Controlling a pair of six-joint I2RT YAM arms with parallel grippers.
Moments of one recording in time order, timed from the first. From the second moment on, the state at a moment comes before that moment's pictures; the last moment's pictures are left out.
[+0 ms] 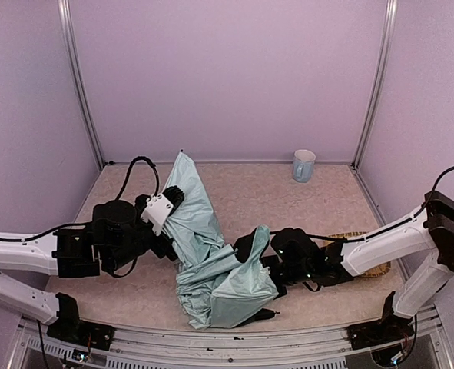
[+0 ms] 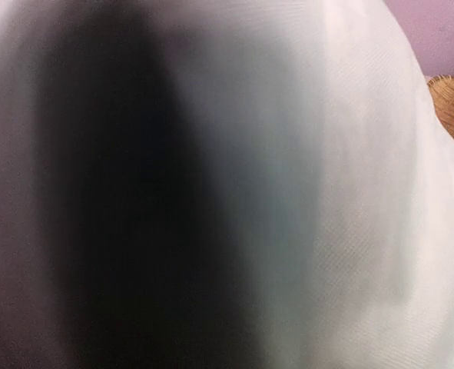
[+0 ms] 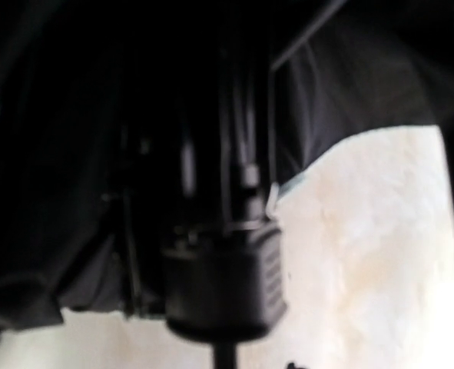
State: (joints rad) left arm -1.13 1.10 0.67 0.12 -0.52 0.22; right arm 1.08 1.57 0.65 0.19 -0.15 -0.84
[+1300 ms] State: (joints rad) left arm -0.82 1.52 0.82 0.14 -0.12 0.29; right arm 0.79 0.85 0.54 0.24 -0.09 -0.83
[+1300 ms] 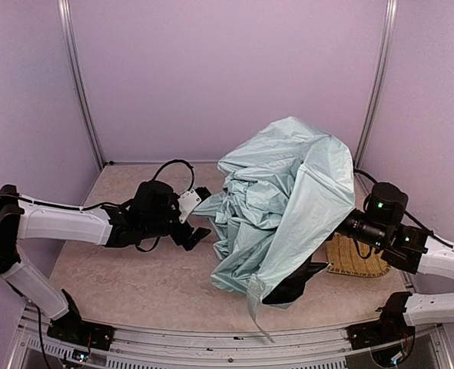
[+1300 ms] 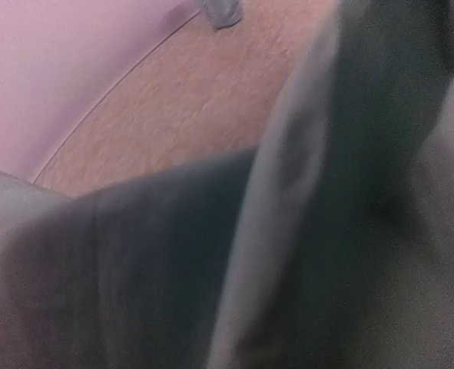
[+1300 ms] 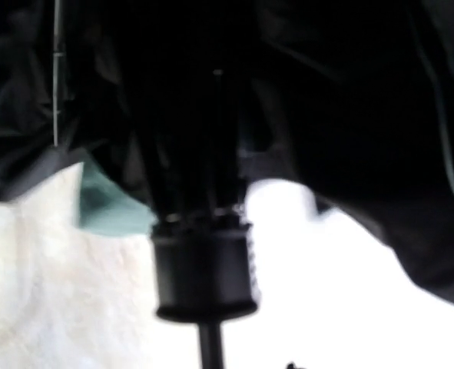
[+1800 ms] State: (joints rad) left arm -0.70 1.50 0.70 0.42 0.28 0.34; right arm 0.53 0.92 0.80 0.00 -0.30 -0.87
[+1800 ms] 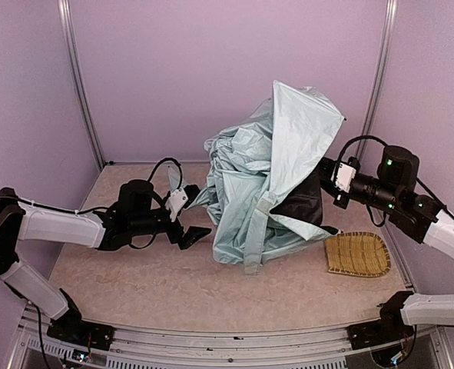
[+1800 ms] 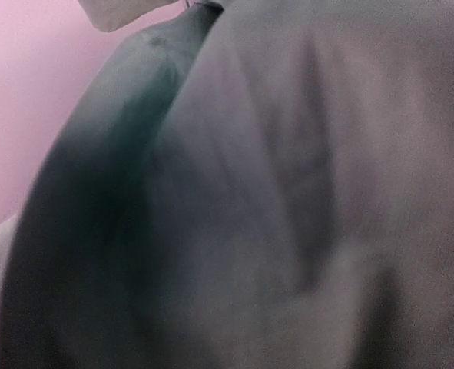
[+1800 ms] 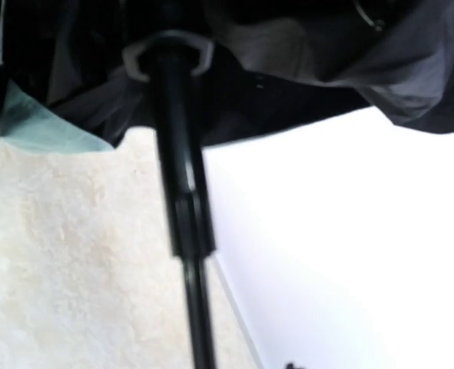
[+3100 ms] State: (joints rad) left arm -0.97 1.41 0.91 0.02 0.02 0.15; right arm 0.49 1.41 1.14 -0.28 -0.26 -0.47
